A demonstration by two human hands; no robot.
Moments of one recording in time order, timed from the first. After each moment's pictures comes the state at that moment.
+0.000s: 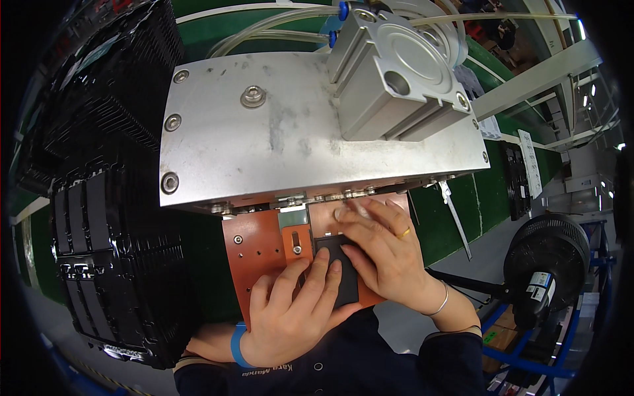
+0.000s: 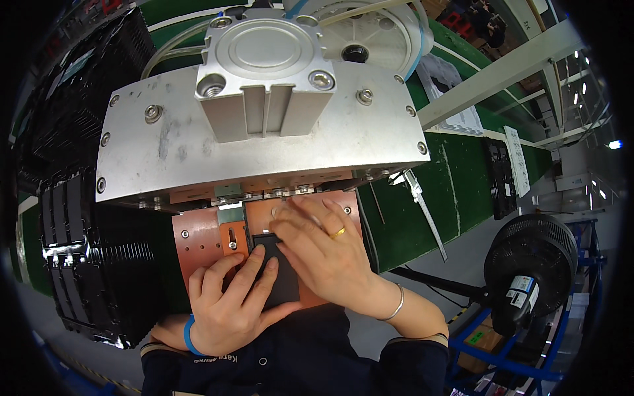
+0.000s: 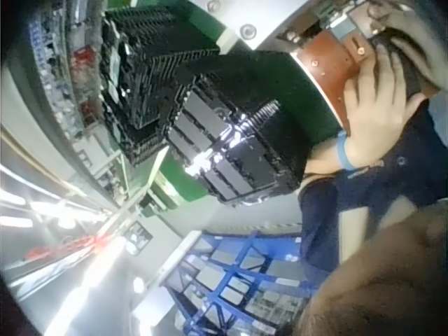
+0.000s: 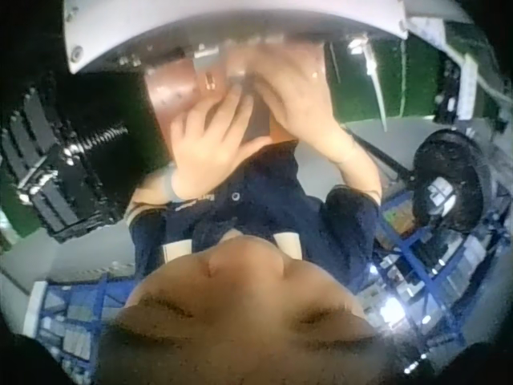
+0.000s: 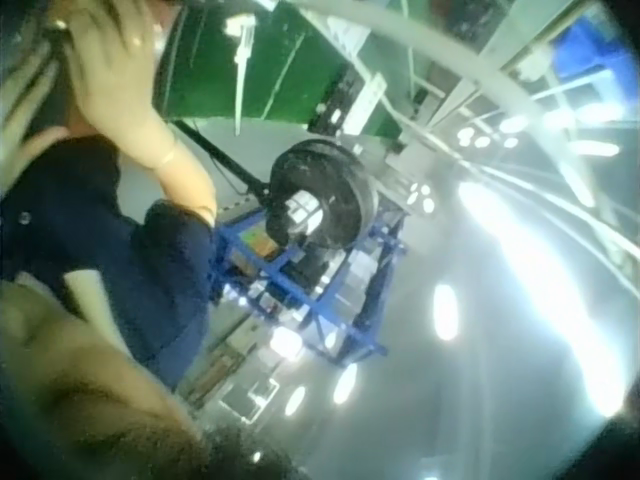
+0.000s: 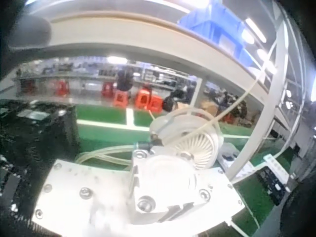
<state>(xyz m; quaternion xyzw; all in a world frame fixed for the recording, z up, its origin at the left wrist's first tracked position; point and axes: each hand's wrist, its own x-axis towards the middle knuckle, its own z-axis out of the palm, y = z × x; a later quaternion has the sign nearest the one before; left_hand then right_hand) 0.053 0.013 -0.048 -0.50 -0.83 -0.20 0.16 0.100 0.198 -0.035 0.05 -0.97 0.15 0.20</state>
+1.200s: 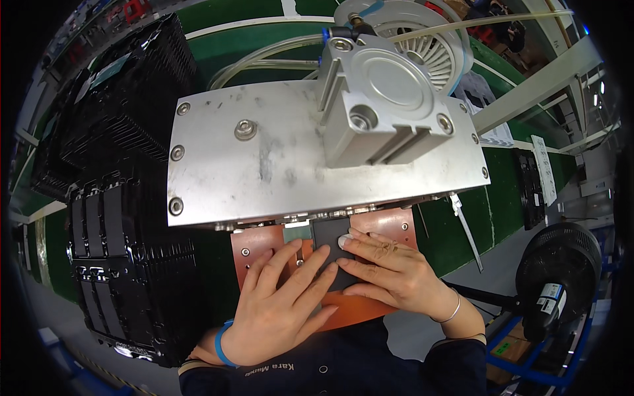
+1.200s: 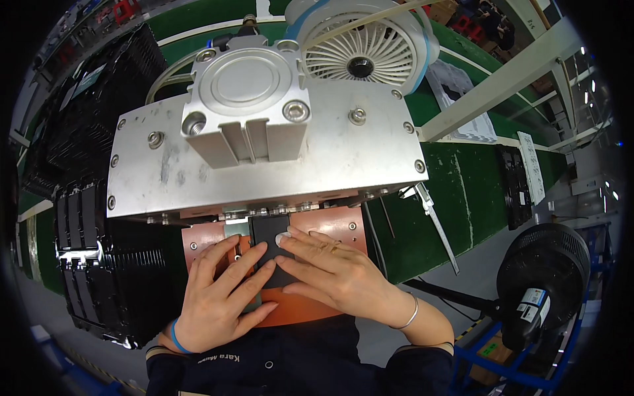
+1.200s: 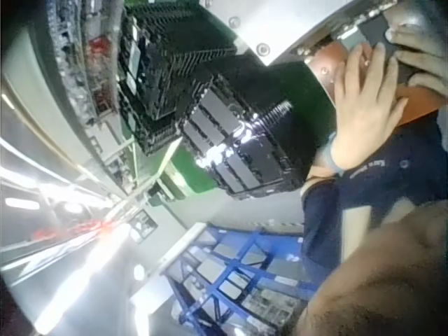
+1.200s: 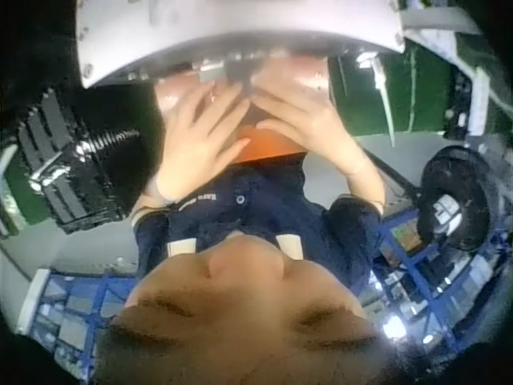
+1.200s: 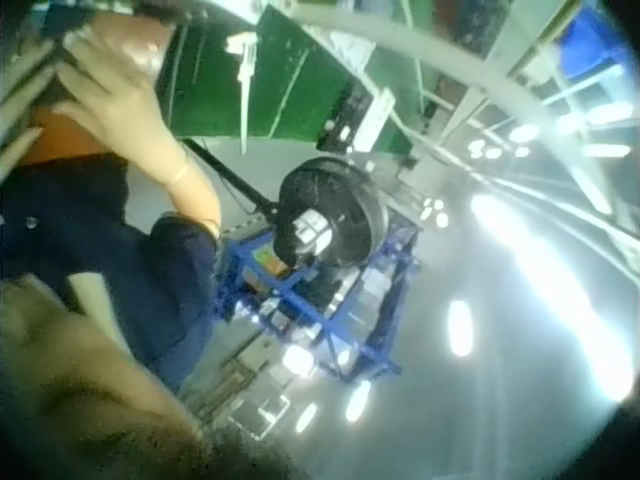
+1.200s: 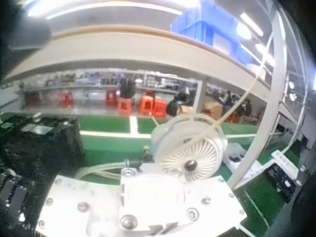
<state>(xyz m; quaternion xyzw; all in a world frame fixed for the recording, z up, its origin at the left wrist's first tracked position) 0.017 0.005 -0.027 -0.54 -0.81 -0.25 -0.03 0.110 0.221 -0.034 0.15 -0.94 0.30 0.09</state>
